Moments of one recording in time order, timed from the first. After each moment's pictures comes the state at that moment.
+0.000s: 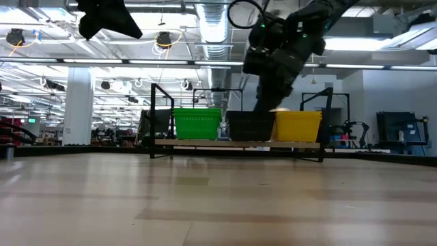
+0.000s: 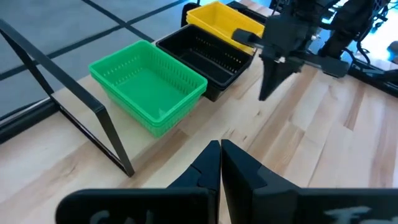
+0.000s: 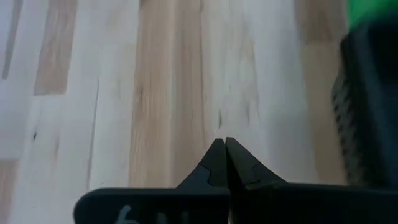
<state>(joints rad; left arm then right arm) -0.23 0.91 0.87 -0.65 -0.66 -0.67 -0.26 1.66 1.07 -0.36 -0.27 -0.10</state>
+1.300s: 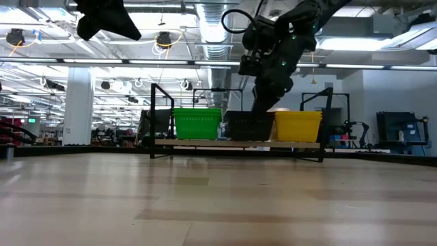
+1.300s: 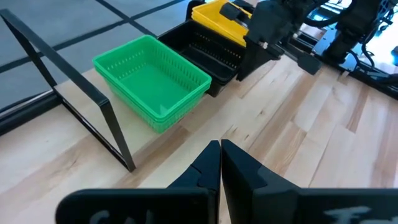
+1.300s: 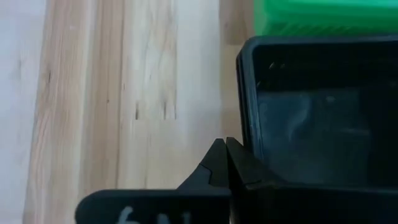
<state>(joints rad) -0.23 0.91 0.87 -0.66 -0.66 -0.71 -0.31 1.72 1.18 -0.47 -0.07 -0.30</state>
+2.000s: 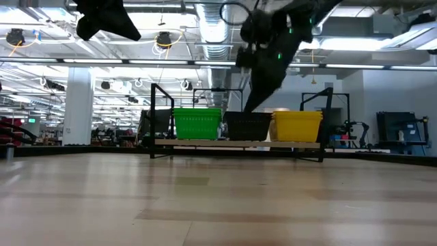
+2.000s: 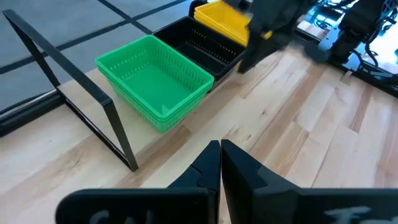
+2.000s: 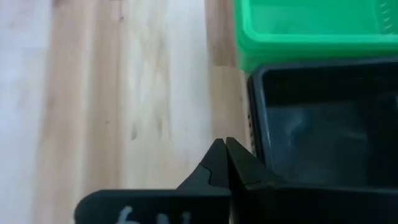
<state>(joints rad) -0.23 0.91 0.87 -0.67 -0.67 -0.71 -0.31 1.71 1.24 -0.50 -0.08 -0.26</state>
